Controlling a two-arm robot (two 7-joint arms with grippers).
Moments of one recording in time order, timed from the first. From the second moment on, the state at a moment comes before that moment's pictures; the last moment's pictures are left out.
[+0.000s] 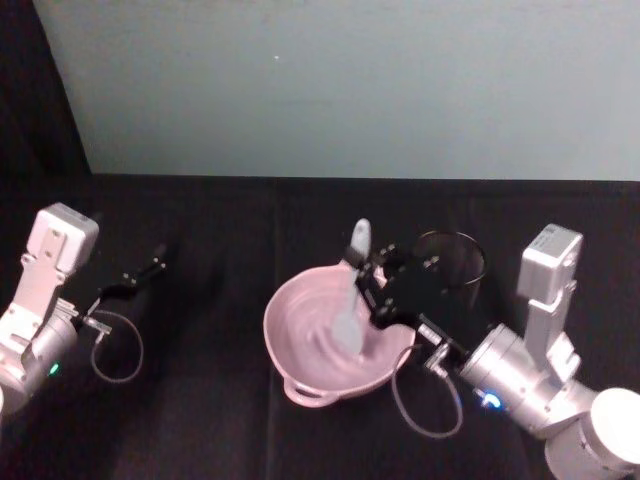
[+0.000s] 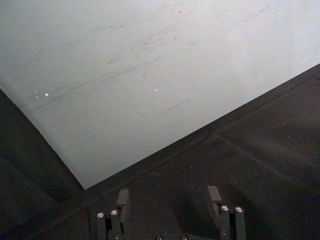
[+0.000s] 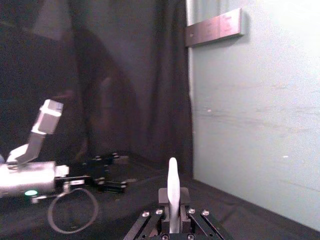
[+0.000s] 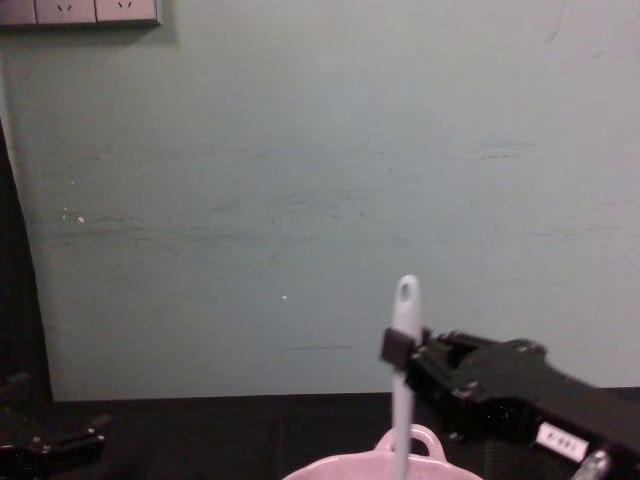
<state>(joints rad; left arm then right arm) -0.20 0.60 0.45 -1.41 -0.25 -0.12 0.03 0.14 0.32 -0.38 -1.48 0.39 -0.28 0.53</state>
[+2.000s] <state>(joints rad) -0.20 0.60 0.45 -1.41 -0.25 -0.12 0.03 0.18 0.27 -0.41 -1.40 0.45 -0.31 0.59</state>
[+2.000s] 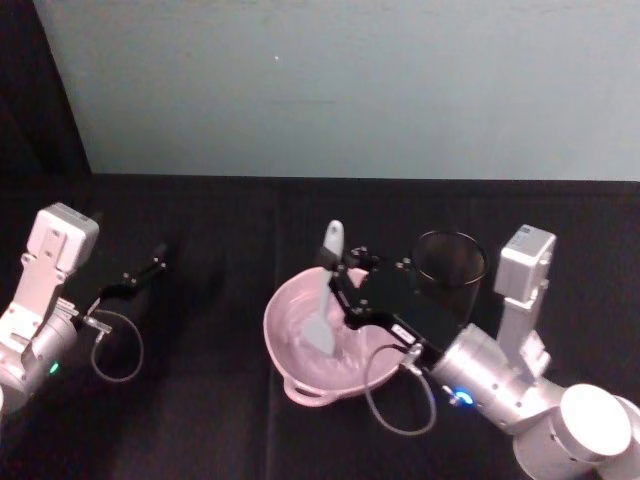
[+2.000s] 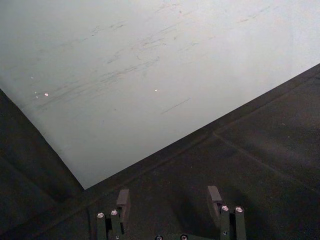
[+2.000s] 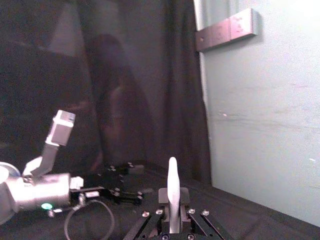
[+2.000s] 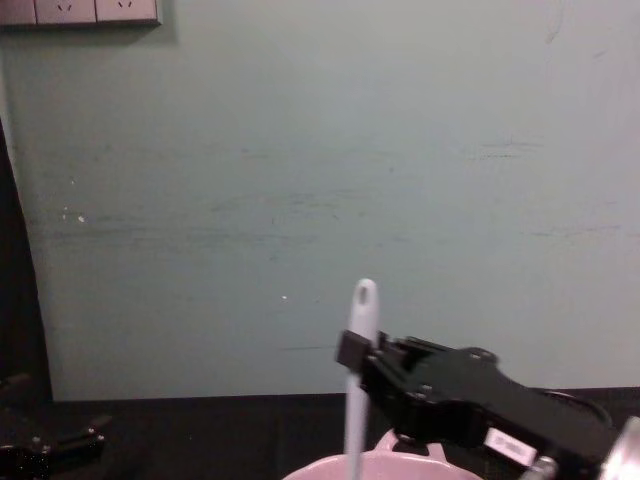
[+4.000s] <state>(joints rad) -0.20 0.60 0.45 -1.41 -0.25 -0.12 0.03 0.20 0.25 -0.45 -1.37 0.43 -0.33 0.61</state>
